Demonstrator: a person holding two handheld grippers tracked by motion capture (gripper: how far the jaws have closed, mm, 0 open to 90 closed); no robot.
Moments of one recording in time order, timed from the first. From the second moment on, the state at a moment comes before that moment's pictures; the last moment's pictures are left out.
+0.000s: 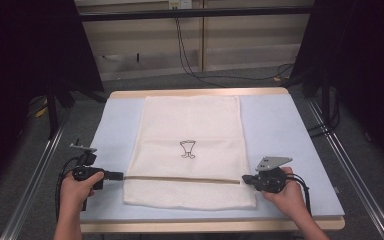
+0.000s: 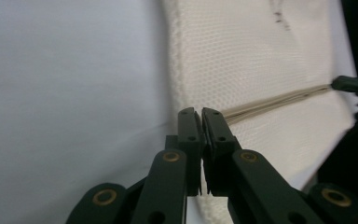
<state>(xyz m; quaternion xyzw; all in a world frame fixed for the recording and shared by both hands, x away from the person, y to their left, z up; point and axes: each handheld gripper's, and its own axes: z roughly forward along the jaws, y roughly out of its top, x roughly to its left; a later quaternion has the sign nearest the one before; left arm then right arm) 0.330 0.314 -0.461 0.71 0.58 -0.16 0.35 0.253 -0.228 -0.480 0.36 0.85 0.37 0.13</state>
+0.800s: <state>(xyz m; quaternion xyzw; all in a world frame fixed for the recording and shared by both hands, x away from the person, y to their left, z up) 0.337 0.308 -0.442 0.74 0.55 0.05 0.38 0.256 -0.262 -0.464 0.43 0.78 0.40 0.22</state>
